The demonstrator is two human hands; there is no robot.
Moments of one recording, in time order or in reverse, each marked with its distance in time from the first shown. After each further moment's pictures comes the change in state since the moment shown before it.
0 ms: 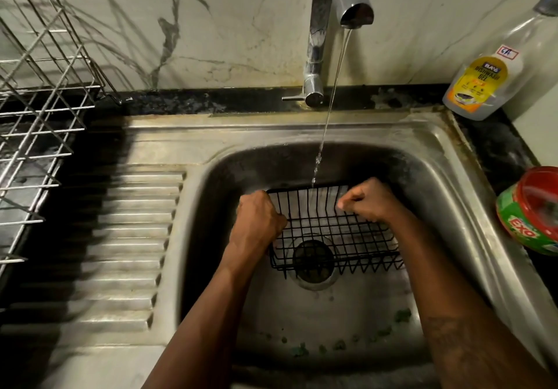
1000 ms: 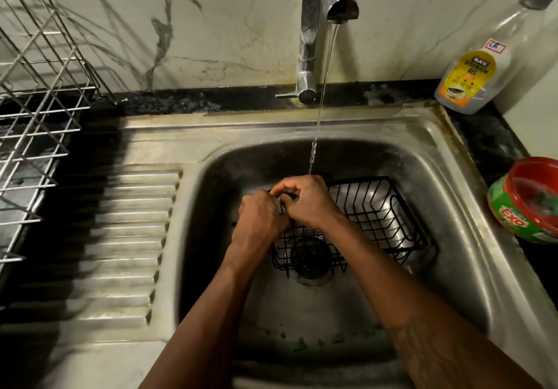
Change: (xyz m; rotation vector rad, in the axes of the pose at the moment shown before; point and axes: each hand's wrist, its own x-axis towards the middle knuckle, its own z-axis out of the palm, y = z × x) left_hand -0.011 0.008 0.004 0.042 0.039 0.122; right_hand -0.011 -0.079 0.074 0.125 0.133 -0.478
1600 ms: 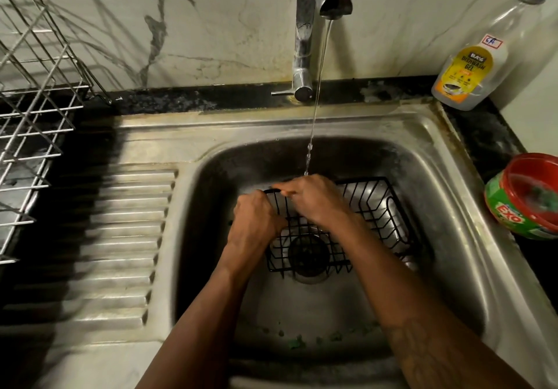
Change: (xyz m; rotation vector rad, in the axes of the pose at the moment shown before) left_hand -0.003 -0.003 -0.003 -0.025 0.016 -0.074; right_hand 0.000 0.016 -0.016 -0.446 -0.087 0.005
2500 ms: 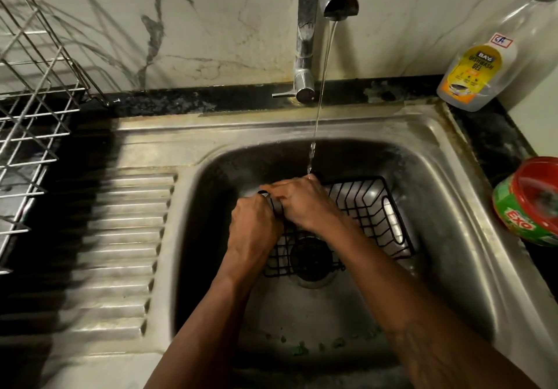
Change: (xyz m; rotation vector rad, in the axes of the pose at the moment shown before) left_hand -0.007 0.004 -0.004 0.047 0.035 0.032; right_hand 0.014 -0.015 0.008 0.023 -0.048 -0.115
